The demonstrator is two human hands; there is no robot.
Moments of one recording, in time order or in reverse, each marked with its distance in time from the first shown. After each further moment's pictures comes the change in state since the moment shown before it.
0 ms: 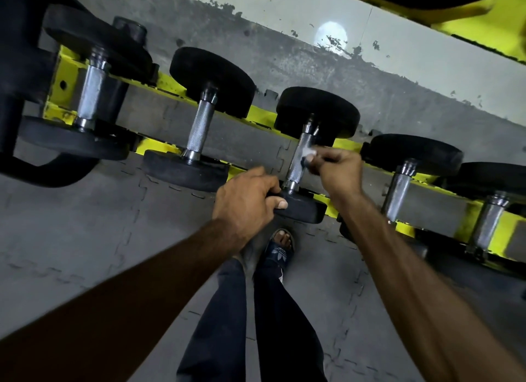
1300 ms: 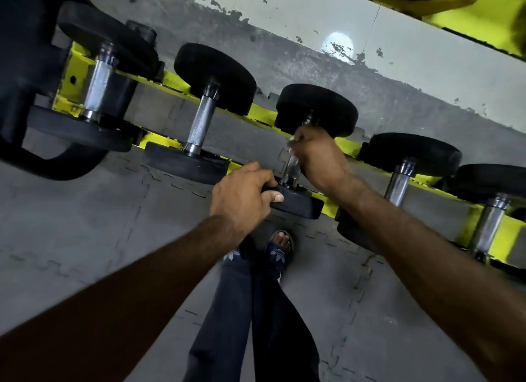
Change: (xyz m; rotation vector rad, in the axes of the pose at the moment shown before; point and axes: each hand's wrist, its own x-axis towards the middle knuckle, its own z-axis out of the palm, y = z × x) left_hand -0.008 0.002 0.010 -0.025 0.093 -0.056; right_hand 0.024 -0.005 0.000 -1.082 -0.320 -0.985
